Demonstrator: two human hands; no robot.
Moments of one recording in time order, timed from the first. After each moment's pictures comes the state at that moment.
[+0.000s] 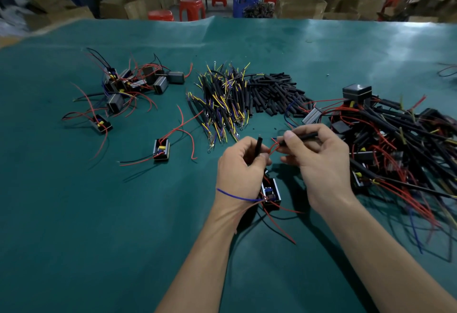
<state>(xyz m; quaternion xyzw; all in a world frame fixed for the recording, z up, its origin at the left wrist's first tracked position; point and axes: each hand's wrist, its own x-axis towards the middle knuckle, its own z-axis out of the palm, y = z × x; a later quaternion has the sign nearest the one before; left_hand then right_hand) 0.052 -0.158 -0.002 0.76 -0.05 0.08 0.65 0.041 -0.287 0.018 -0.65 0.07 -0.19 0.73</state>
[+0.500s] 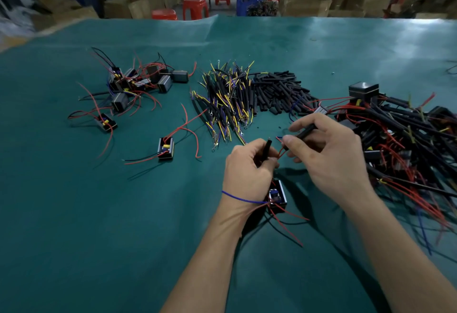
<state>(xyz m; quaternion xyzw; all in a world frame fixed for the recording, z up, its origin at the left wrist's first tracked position) 0.049 -0.159 0.000 0.79 -0.08 0.08 0.61 0.038 -0.306 0.030 -0.84 -0.05 -0.23 0.48</state>
